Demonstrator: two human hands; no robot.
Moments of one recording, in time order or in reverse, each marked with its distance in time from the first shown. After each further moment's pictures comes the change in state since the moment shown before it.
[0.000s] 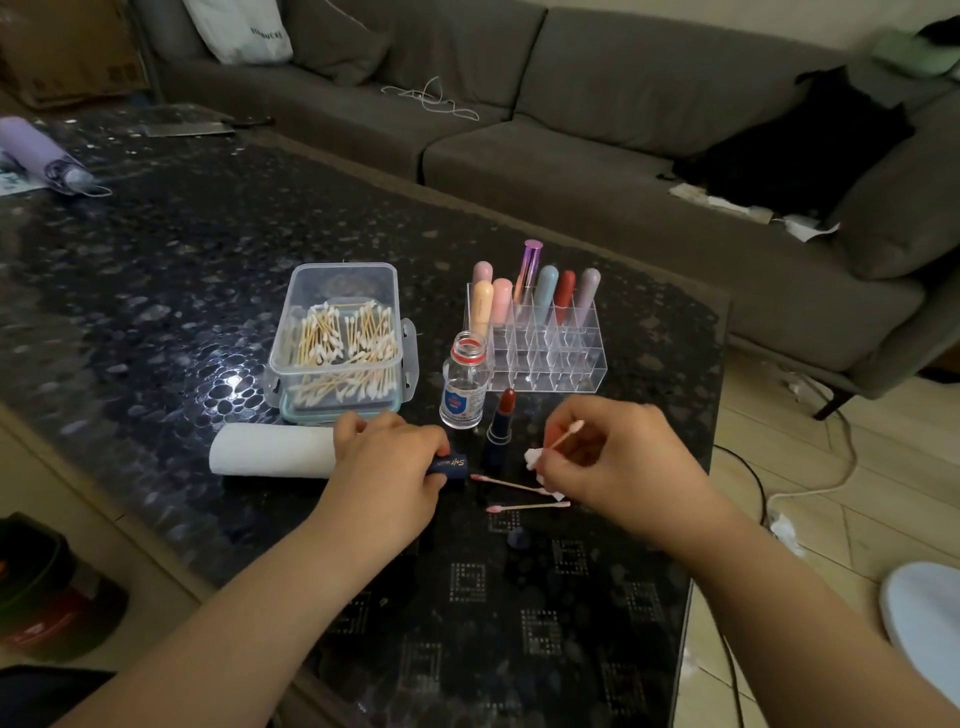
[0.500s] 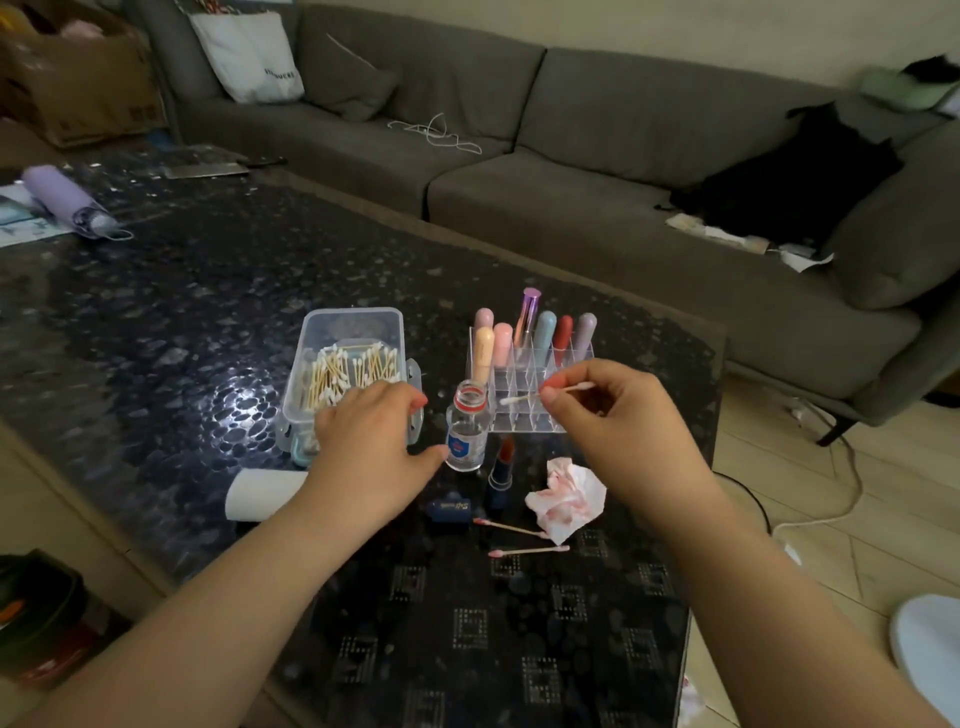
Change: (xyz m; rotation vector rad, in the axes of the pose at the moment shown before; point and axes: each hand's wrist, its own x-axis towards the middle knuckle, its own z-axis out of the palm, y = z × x) left_hand 0.030 -0.008 -0.043 -0.126 0.157 -0.120; right_hand 0.034 -0.035 -0.024 0.249 0.203 0.109
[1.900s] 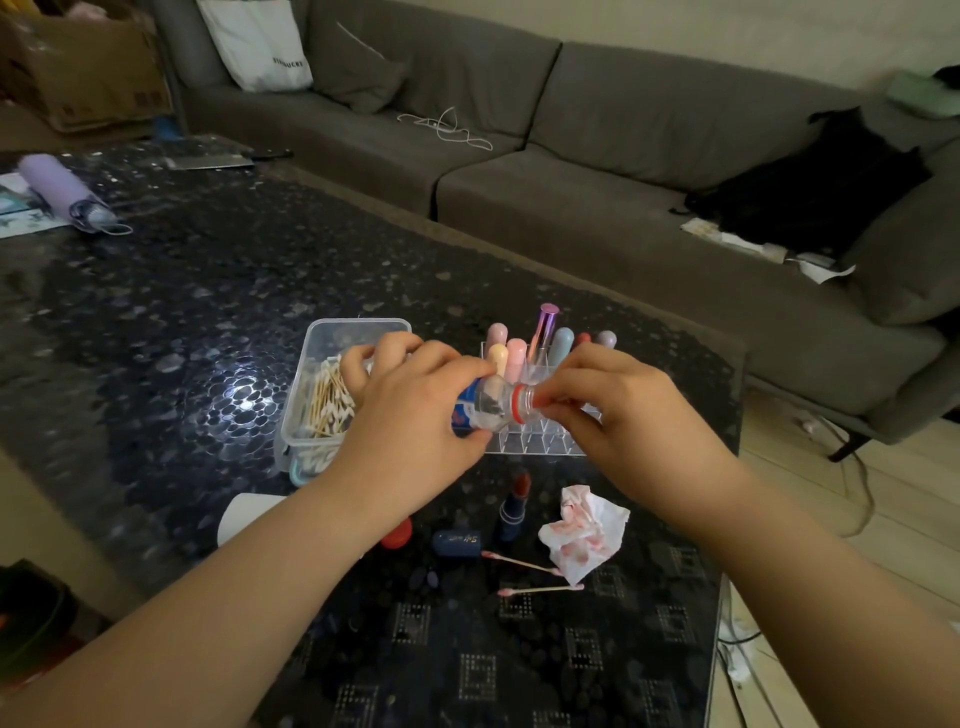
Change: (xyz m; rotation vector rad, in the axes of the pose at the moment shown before) left_hand 0.034 0.011 -0.005 -0.019 0.233 0.305; right_hand 0.039 -0.001 -0.007 -0.543 -0.139 -0.663
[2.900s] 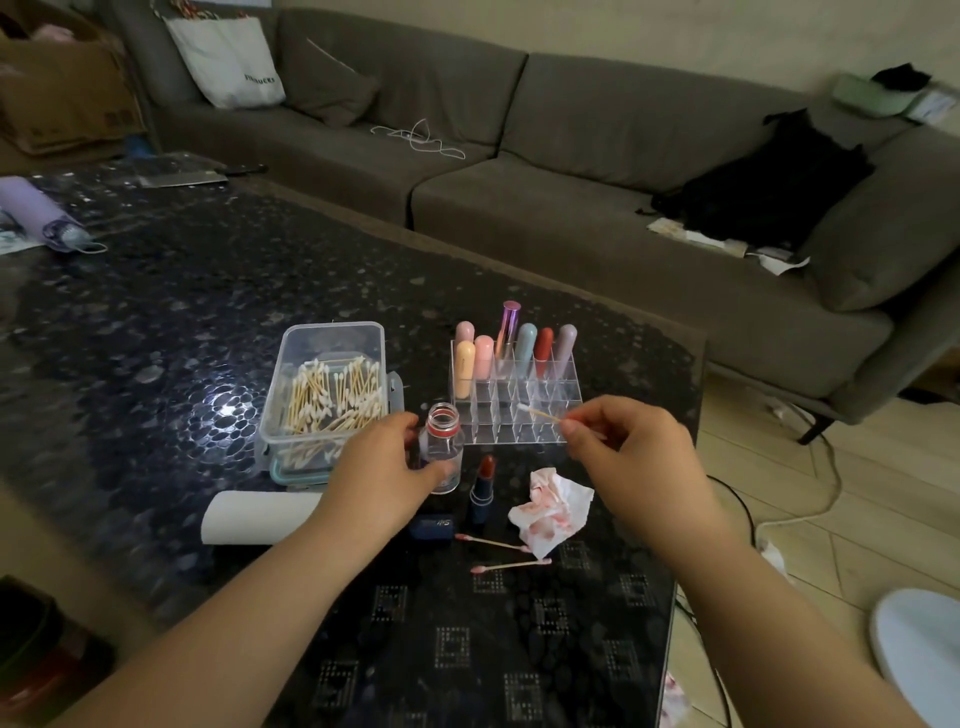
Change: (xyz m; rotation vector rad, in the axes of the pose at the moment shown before) left_hand -0.032 0.012 0.014 -0.376 -0.335 -0.528; right_hand -0.050 -0.008 0.003 0.355 0.163 0.725
